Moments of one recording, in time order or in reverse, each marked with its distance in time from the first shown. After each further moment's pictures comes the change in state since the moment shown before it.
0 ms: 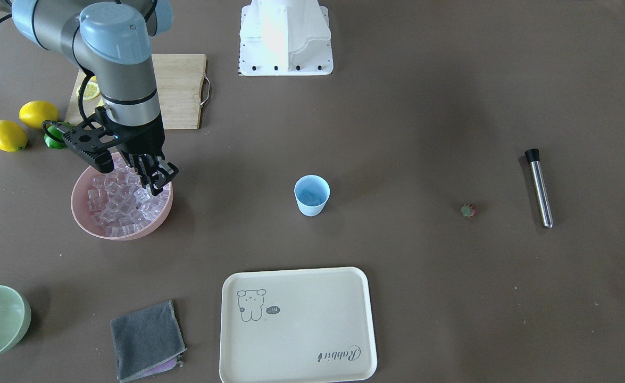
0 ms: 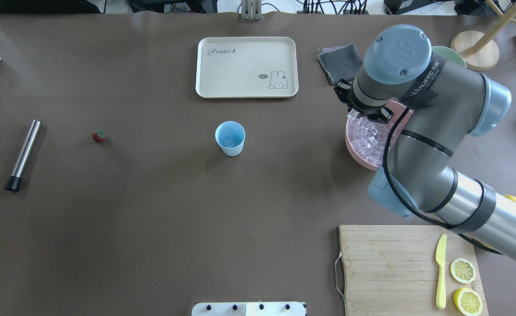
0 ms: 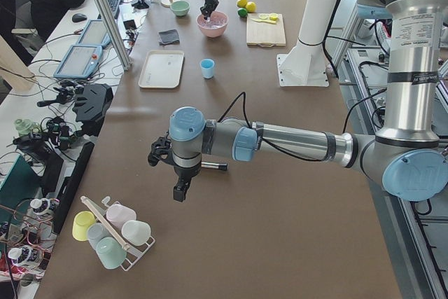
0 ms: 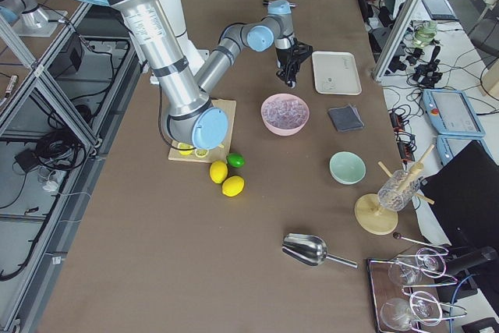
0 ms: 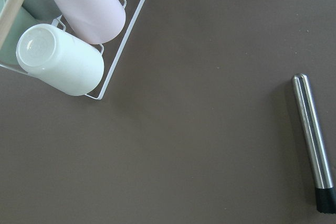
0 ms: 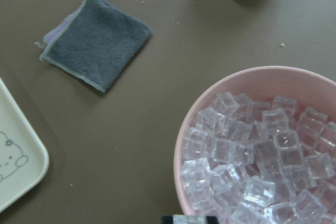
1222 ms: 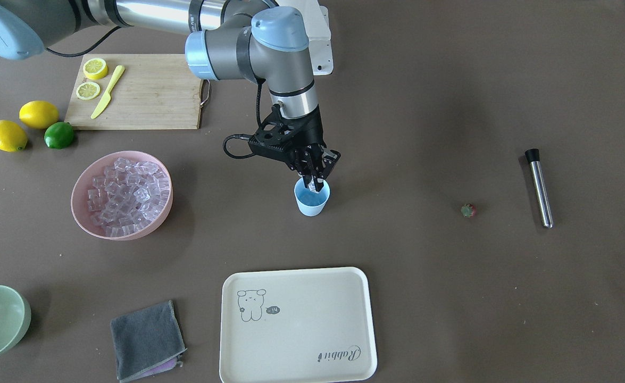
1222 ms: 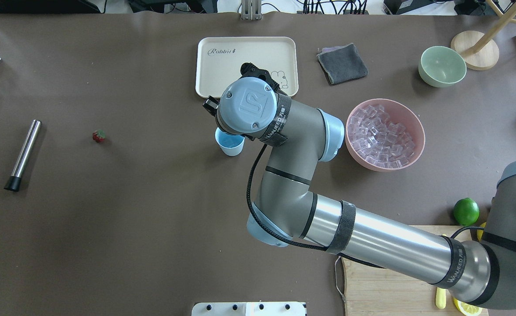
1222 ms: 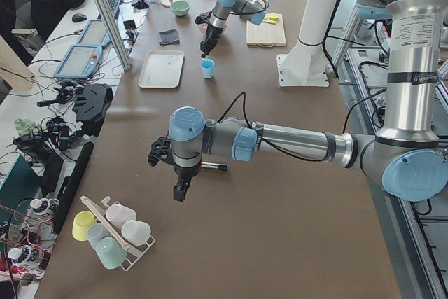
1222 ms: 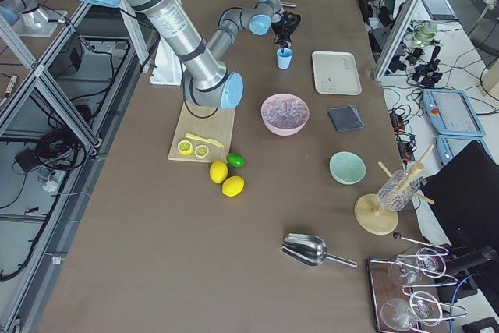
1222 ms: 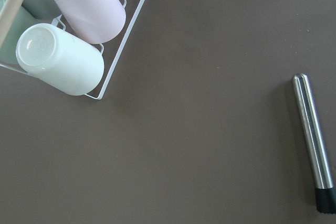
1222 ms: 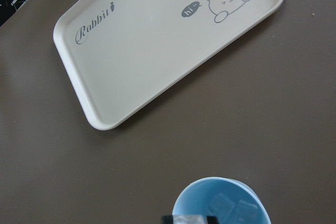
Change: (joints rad) left arm 0.000 0.000 -0.001 0.001 0.000 -0.001; right arm -0.227 0.308 -0.400 0.432 -0.172 0.133
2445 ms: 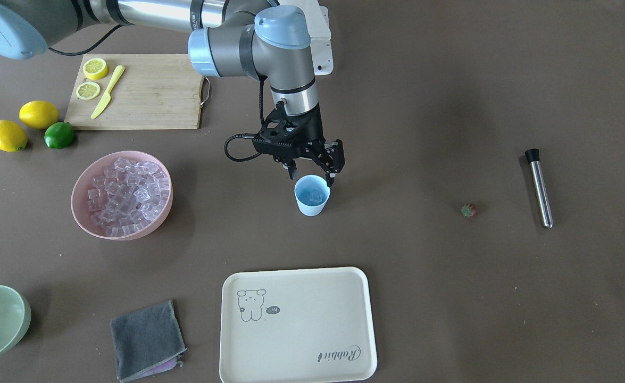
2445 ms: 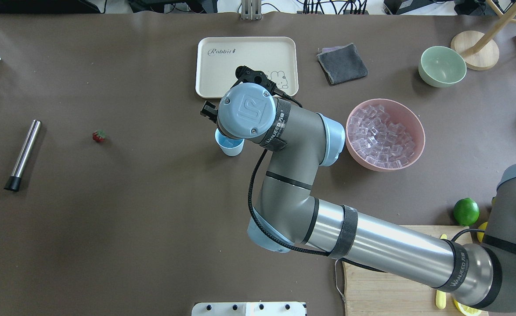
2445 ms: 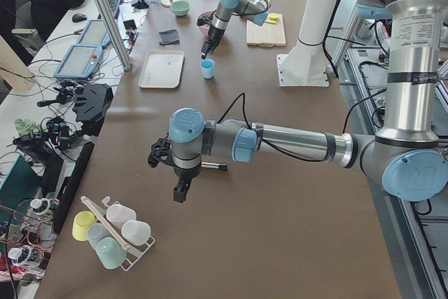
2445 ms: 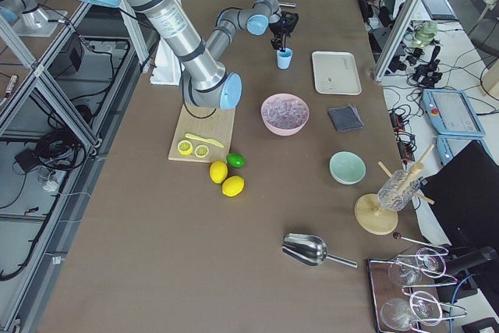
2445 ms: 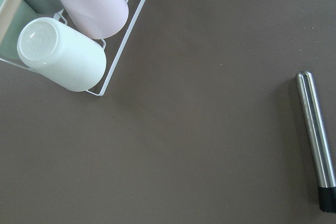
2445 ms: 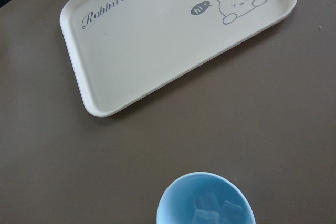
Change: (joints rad) left arm 0.001 -0.005 0.006 0.001 0.001 -0.003; right arm 0.010 -0.011 0.062 -0.097 0.023 -0.160
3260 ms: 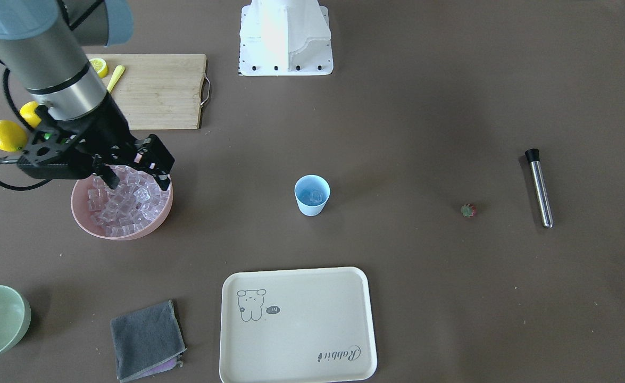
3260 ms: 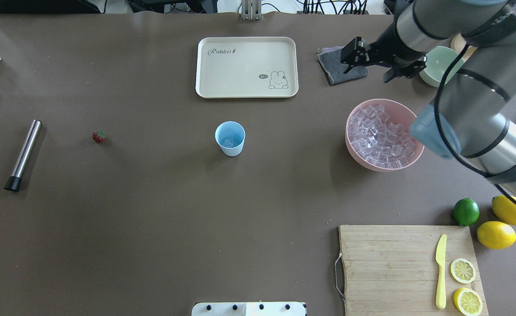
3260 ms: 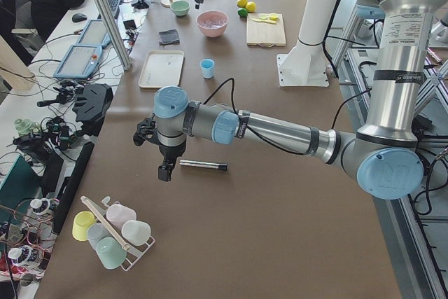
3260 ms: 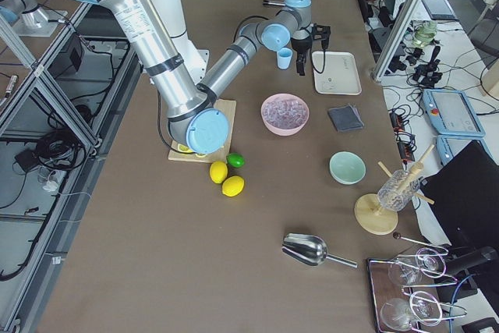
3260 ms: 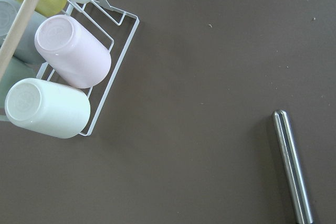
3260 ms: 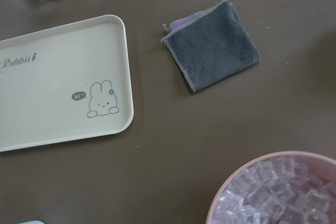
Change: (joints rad) left arm 0.062 -0.113 0.006 0.004 0.001 -0.141; right arm 0.501 -0.381 0.327 -0.131 0.527 -0.660
